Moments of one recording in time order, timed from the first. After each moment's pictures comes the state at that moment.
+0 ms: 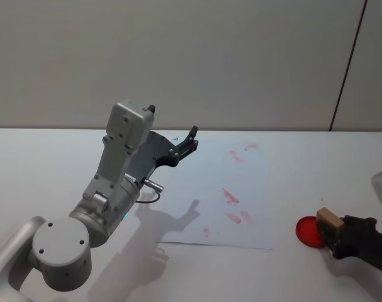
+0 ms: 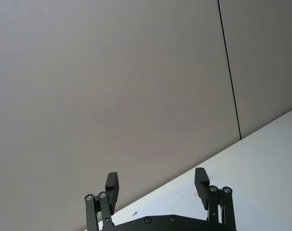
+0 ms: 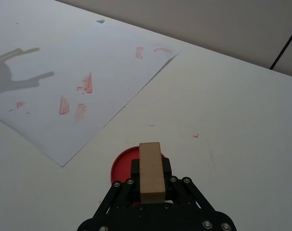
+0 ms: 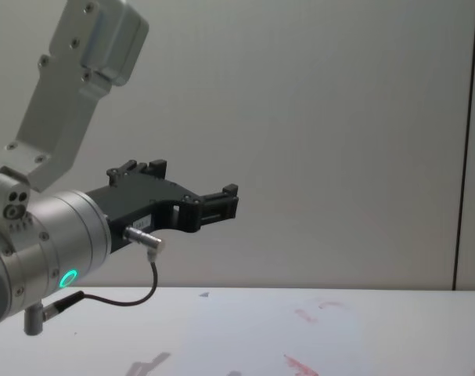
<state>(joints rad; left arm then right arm) -0.24 0.38 0.45 -1.63 -0.20 0.01 -0.01 -0.07 0.51 -0.22 -1.71 0.31 0.33 0.29</state>
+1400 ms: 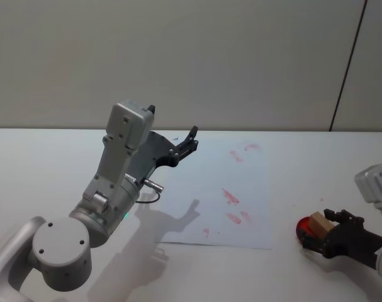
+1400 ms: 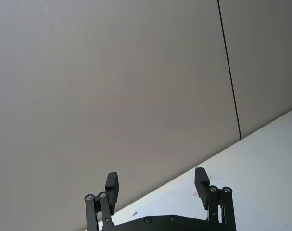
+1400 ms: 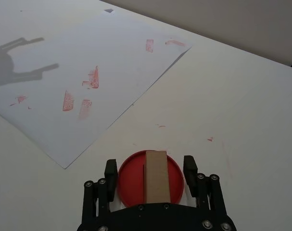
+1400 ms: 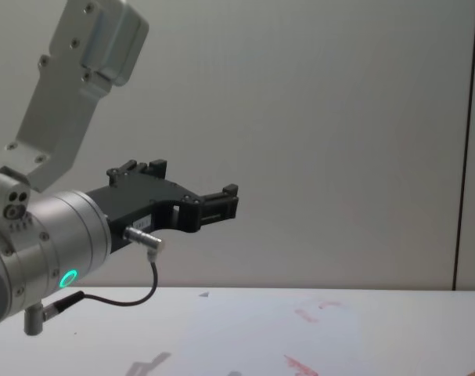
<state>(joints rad) -0.24 0.38 0.45 -1.63 -0.20 0.01 -0.01 0.00 0.48 -0.24 -1.65 0.25 0.37 0.35</state>
